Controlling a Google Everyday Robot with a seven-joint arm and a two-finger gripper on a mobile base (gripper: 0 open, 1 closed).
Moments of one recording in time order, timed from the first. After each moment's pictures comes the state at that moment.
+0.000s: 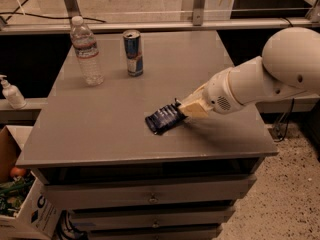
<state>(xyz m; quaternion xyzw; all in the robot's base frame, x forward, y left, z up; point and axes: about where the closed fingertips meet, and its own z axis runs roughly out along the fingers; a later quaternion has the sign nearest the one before) 0.531 -0.075 0.838 -0.48 0.78 0.19 0.34</state>
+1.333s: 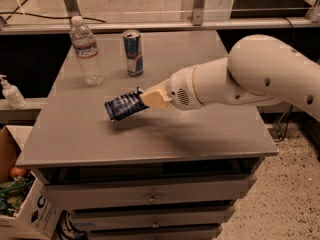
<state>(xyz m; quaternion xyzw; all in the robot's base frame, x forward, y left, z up) 0.533 0.020 0.874 -0.40 0.78 0.29 0.40</state>
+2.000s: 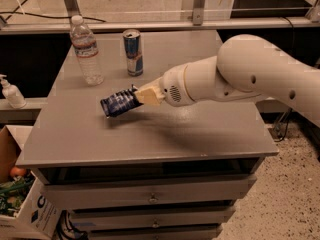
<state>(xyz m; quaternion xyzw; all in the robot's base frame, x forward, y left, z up) 0.550 0.032 0.869 -0.40 0.77 0.29 0.40</state>
